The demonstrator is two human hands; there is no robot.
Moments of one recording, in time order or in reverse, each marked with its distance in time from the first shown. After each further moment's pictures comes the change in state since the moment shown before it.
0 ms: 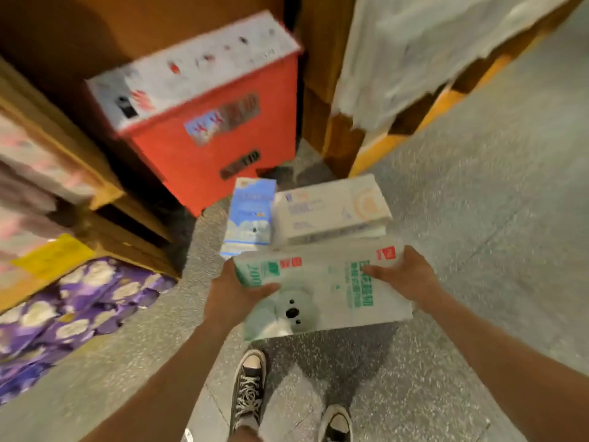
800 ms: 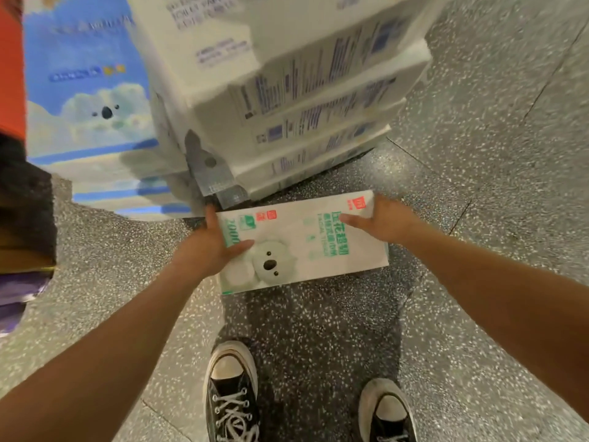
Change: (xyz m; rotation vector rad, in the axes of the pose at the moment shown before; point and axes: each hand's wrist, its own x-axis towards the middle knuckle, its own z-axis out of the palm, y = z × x) left_hand 0.257 -0.196 0.293 0.619 -0.391 0.220; right_hand 0.252 0.283 0.239 -0.509 -0.183 0.280
